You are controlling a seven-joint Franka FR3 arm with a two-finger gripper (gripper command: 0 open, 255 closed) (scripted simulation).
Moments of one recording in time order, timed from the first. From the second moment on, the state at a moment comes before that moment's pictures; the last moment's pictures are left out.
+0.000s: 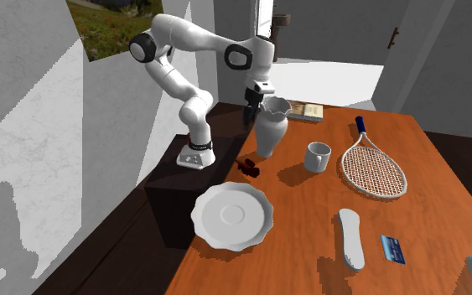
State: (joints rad) arm -0.15 -0.78 -0.17 -2.60 -0.22 1.72 0.02
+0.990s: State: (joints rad) arm -0.27 -0.51 -0.45 -2.67 -0.29 2.14 -0.04
